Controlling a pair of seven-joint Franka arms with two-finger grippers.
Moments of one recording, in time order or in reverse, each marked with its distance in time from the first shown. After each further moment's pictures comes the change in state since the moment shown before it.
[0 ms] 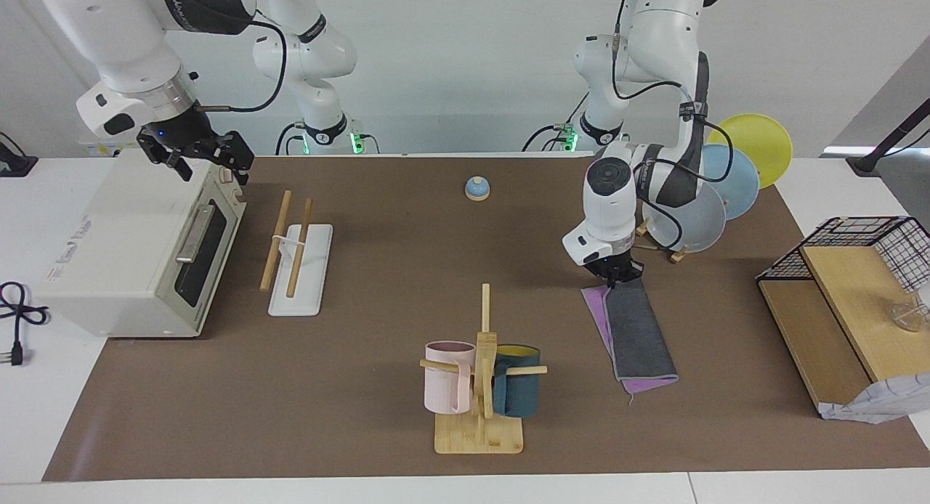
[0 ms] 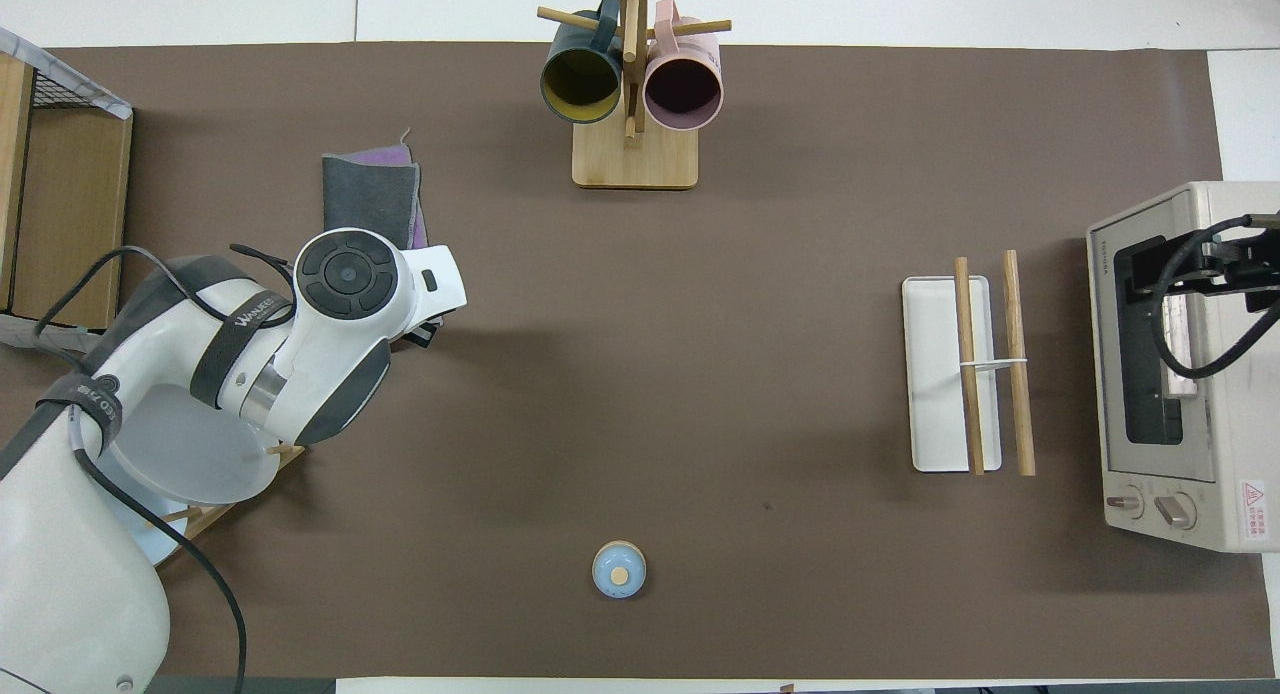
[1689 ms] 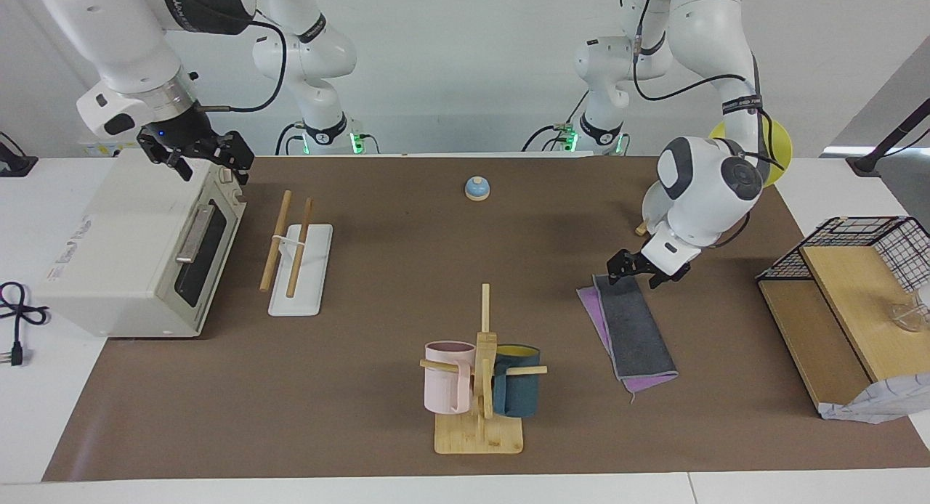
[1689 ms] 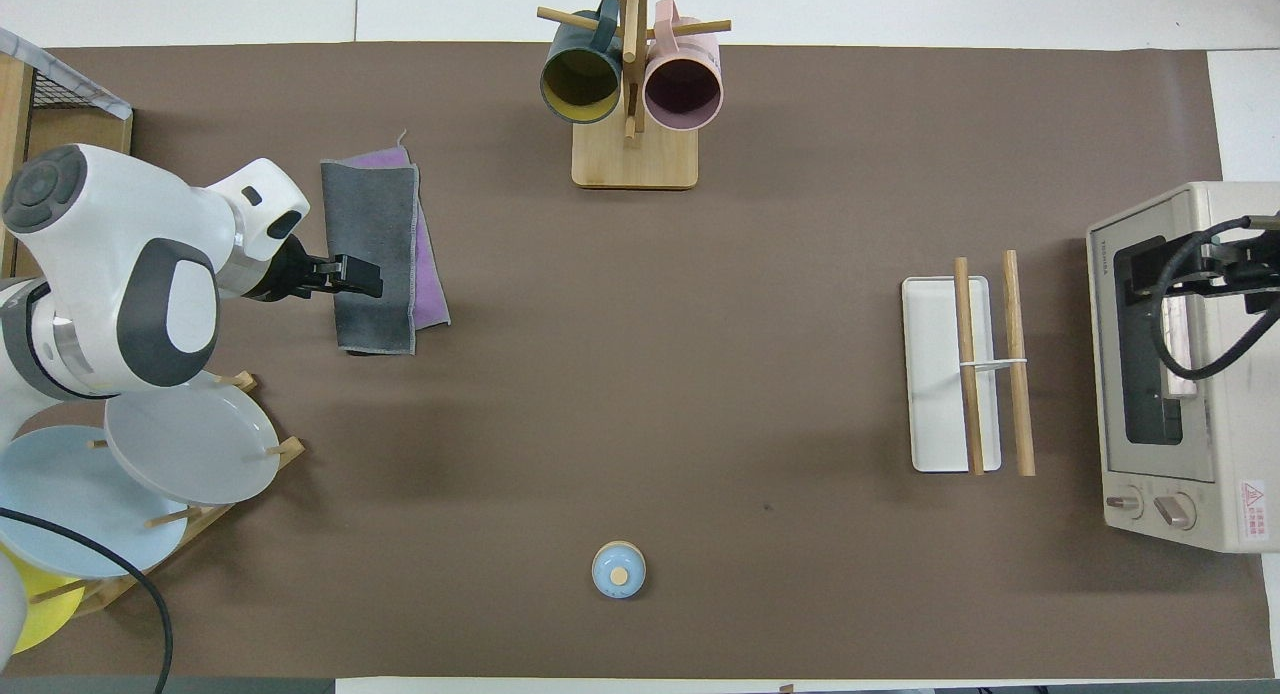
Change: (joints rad) left arm 0.232 -0.007 0.008 0.090 -0.638 -0.038 0.236; right arm 0.000 0.000 0.000 -0.001 0.000 -0.002 0.000
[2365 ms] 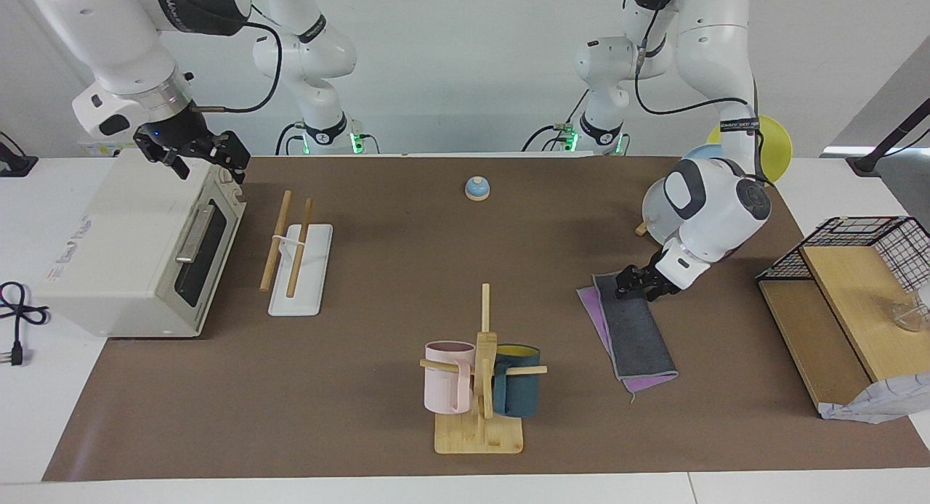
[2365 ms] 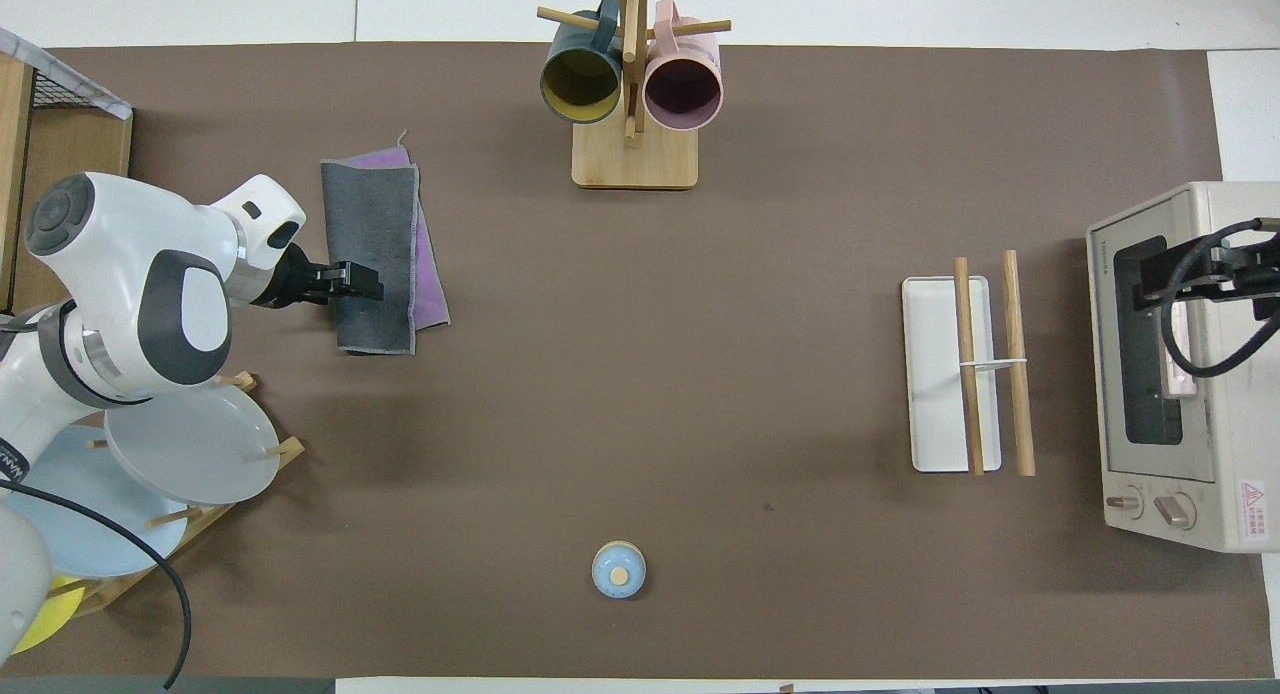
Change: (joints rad) left arm 0.019 0.070 0.000 -0.031 -0.064 0.099 0.036; right arm -0.011 0.000 -0.001 -0.001 0.000 -0.015 0.000
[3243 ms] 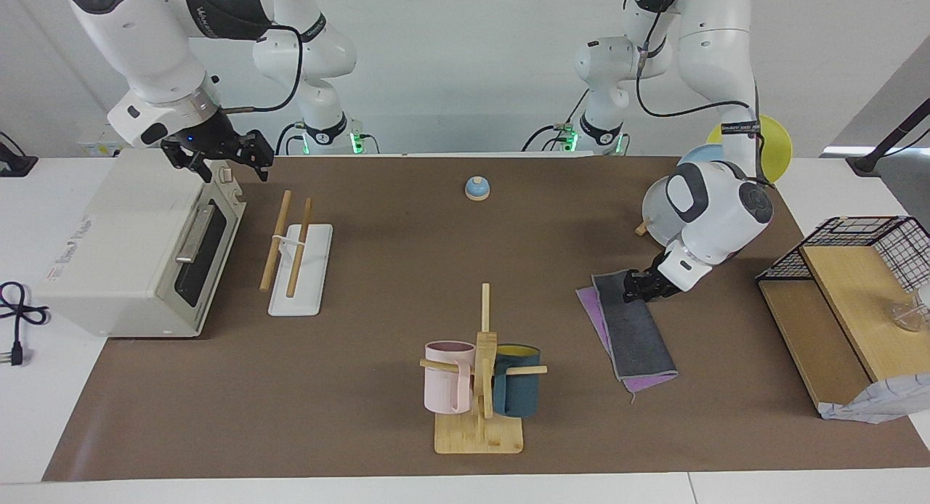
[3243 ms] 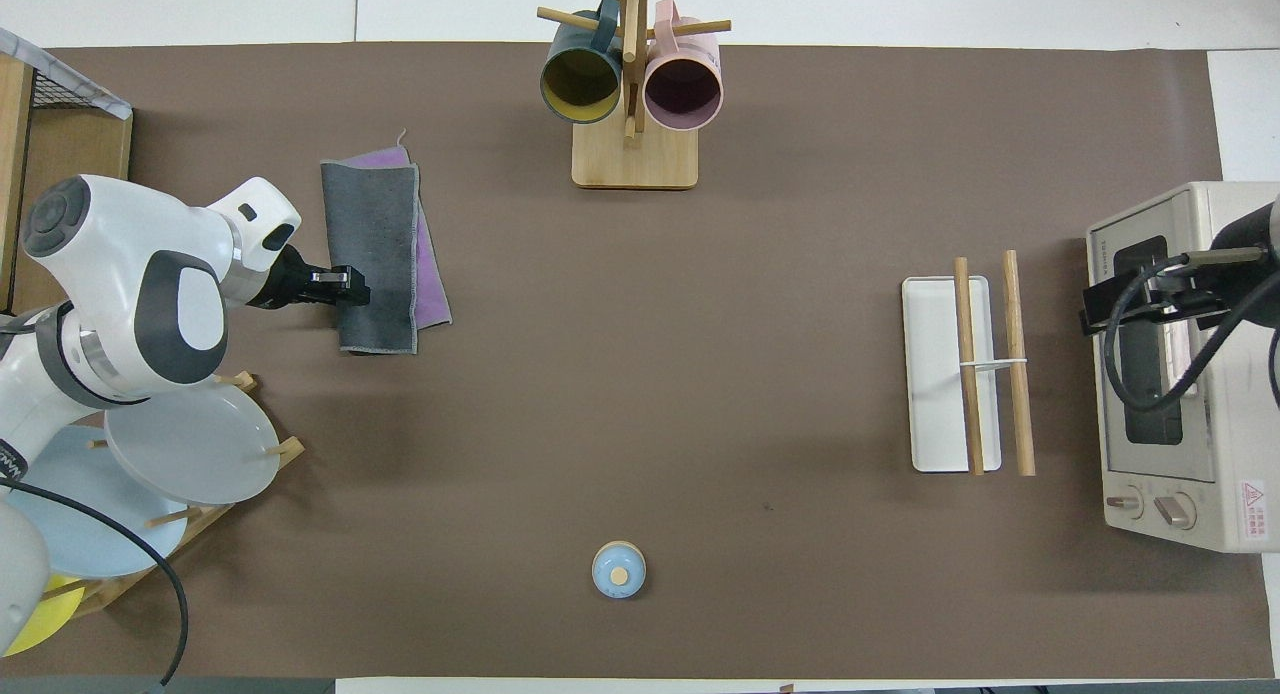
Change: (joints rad) left arm 0.014 0.006 0.000 -0.002 -0.002 0.004 0.028; right arm 0.032 -0.019 0.021 -0.059 0.060 0.004 -0.074
